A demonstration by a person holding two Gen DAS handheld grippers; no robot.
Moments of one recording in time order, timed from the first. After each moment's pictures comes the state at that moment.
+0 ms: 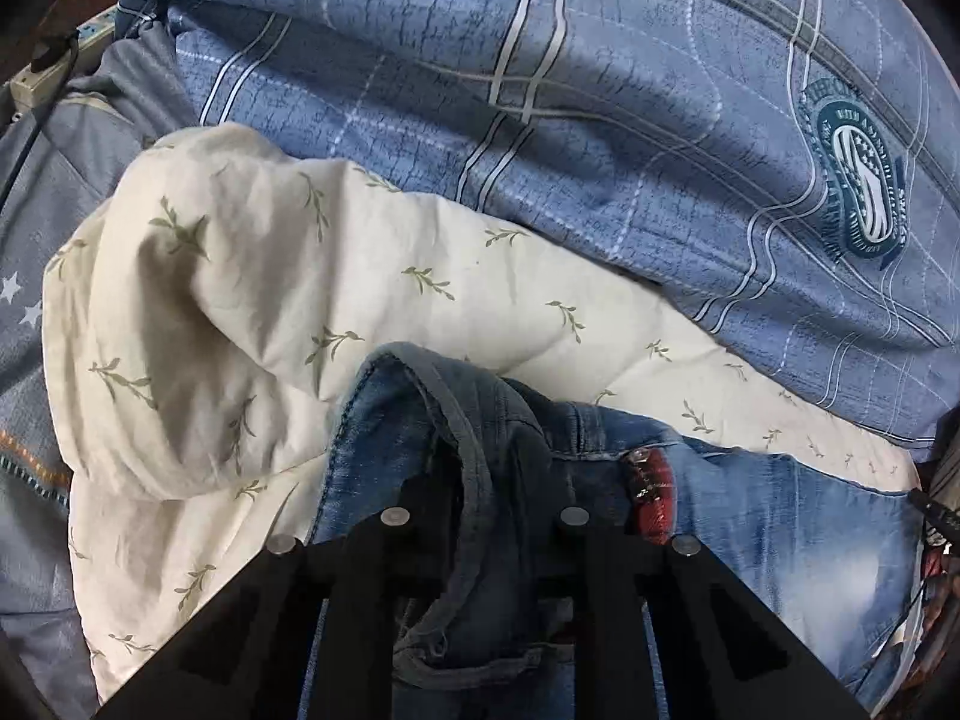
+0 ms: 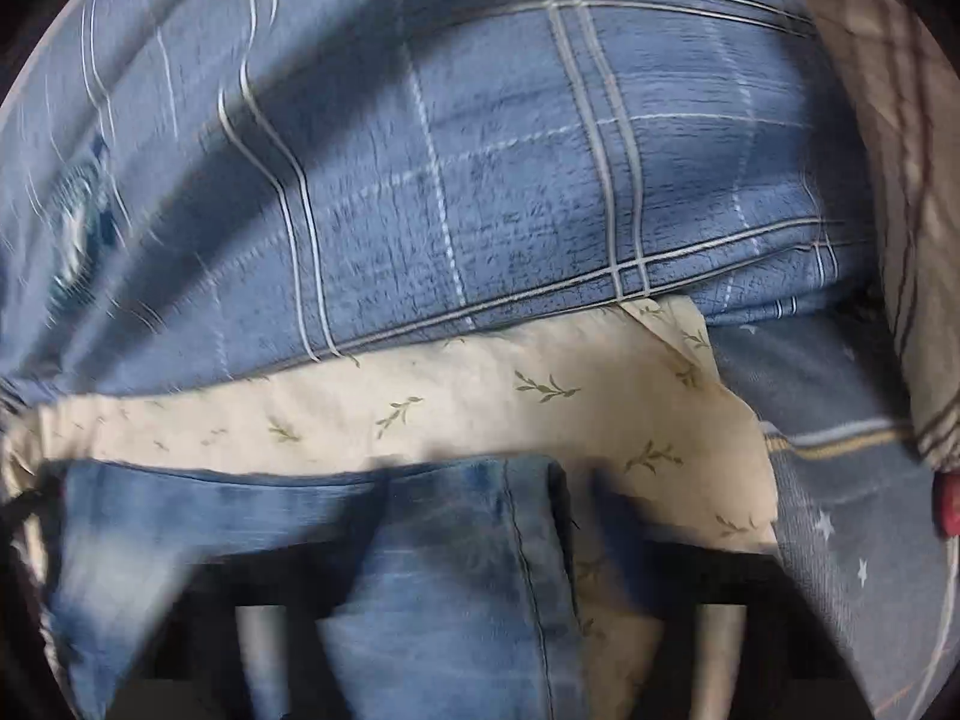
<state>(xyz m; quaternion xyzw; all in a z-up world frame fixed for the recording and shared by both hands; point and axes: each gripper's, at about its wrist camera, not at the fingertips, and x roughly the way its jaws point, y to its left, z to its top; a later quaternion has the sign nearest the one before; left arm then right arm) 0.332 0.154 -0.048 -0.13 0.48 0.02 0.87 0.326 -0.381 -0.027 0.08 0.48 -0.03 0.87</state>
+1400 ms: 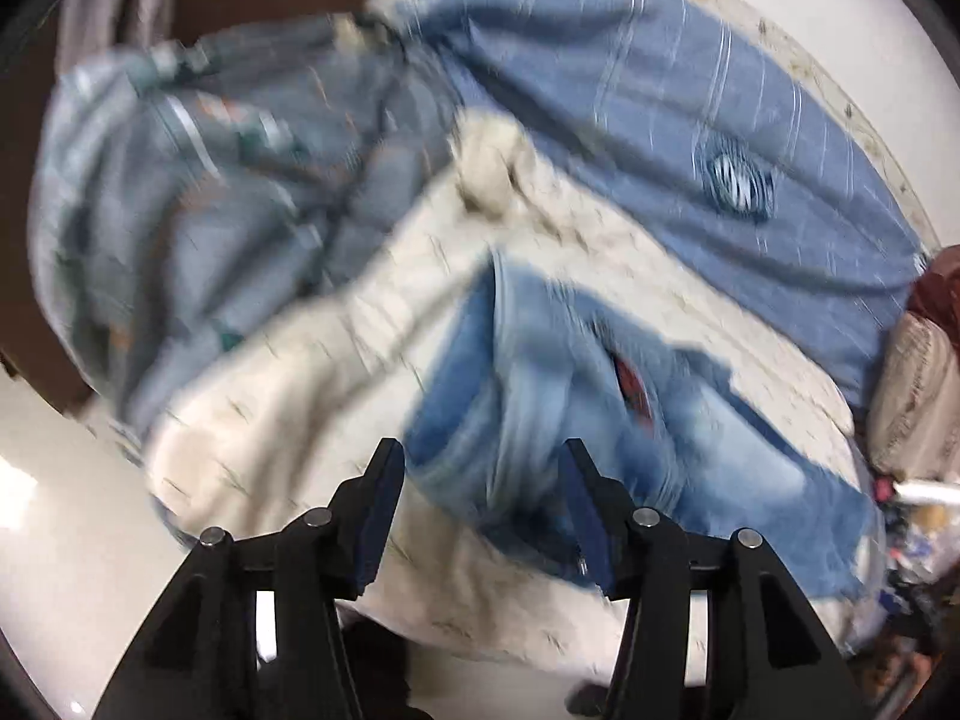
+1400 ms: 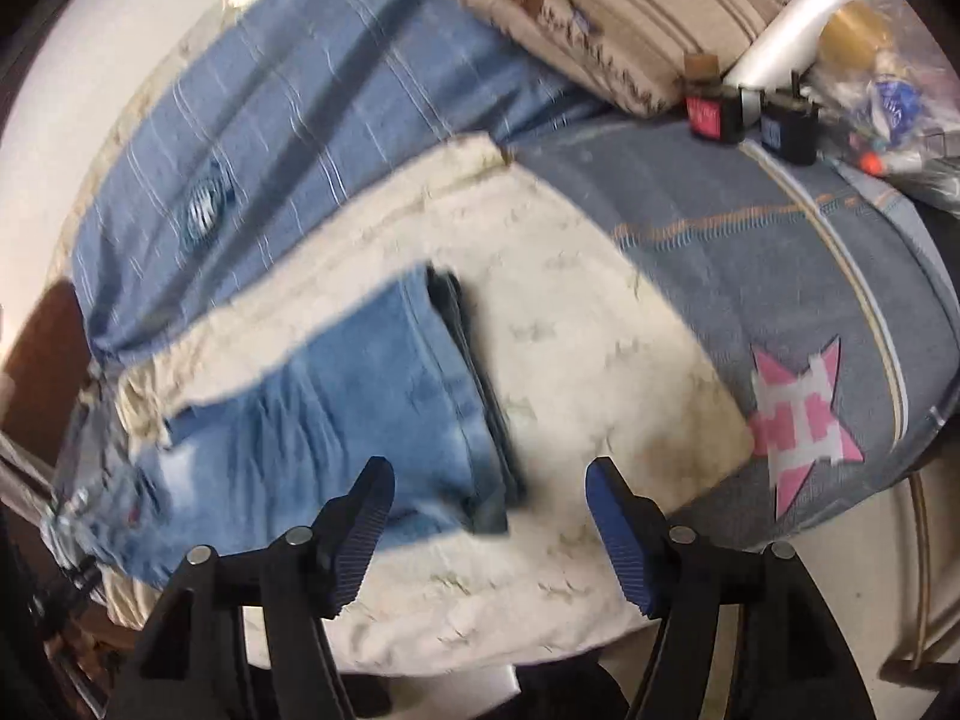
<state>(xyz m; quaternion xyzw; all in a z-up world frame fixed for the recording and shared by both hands) -0.037 0.201 0.015 -0.18 0.39 0.07 0.90 -0.032 -0.446 -0.031 0.25 0.41 -0.01 0.88</state>
